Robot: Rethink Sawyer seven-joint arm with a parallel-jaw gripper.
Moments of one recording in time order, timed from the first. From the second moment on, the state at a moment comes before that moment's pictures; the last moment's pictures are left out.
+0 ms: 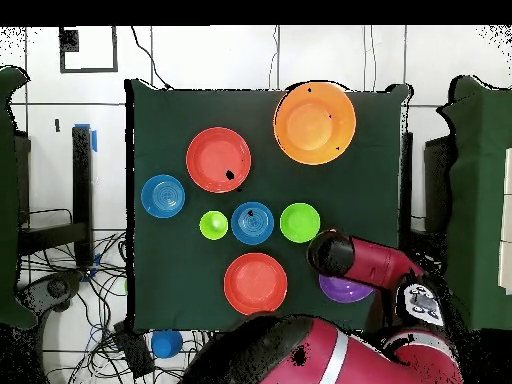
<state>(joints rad) -0.41 -0.43 -0.22 1.67 -0.24 0.33 2.58</state>
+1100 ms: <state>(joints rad) -0.24 -0.59 -0.21 1.48 -0.24 0.69 2.58</state>
